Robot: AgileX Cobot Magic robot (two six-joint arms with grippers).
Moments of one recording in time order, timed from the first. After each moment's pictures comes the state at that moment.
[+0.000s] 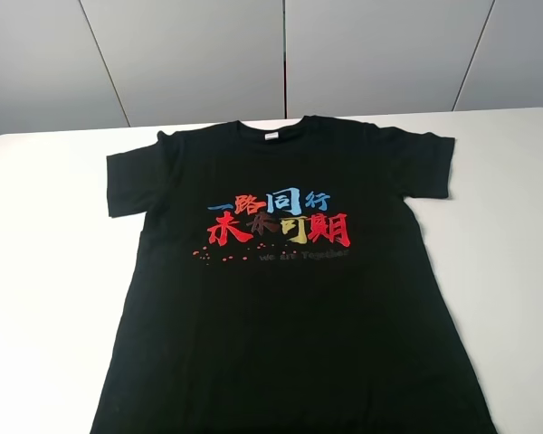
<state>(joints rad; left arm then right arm) -0.15 0.00 -0.52 -0.10 1.08 0.08 0.06 0.00 -0.51 0.05 1.10 -0.01</state>
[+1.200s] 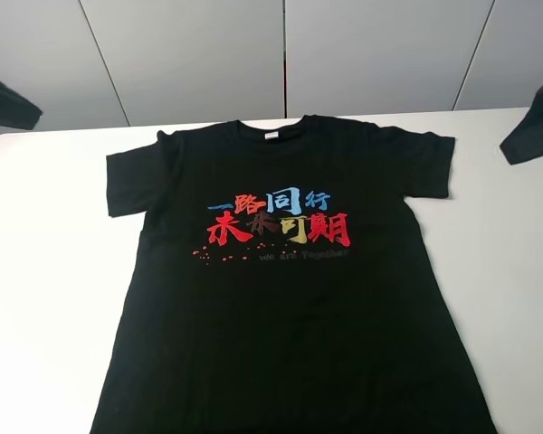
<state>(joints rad) -0.27 1.21 -1.04 -0.29 0.87 0.74 0.06 1.18 -0.93 0.19 1.03 -0.40</state>
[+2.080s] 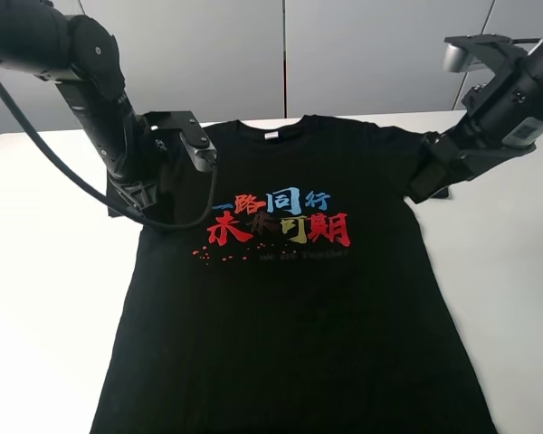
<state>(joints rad) -0.54 1.98 -1.27 -0.09 0.89 0.76 0.17 1.57 -0.99 0.35 0.97 -0.56</state>
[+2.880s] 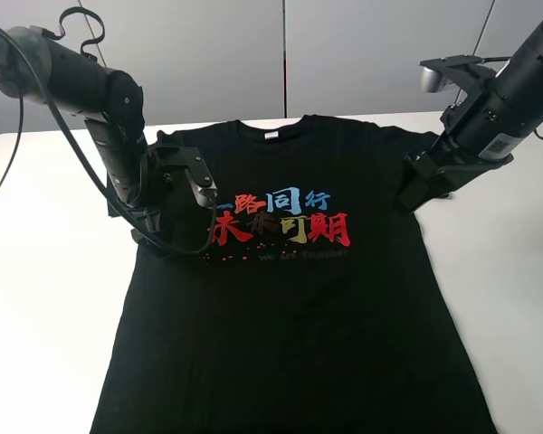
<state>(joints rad) -0.54 2.12 -1.27 0.02 0.81 0.73 0.19 1.63 -1.00 0.33 0.93 -0.56</state>
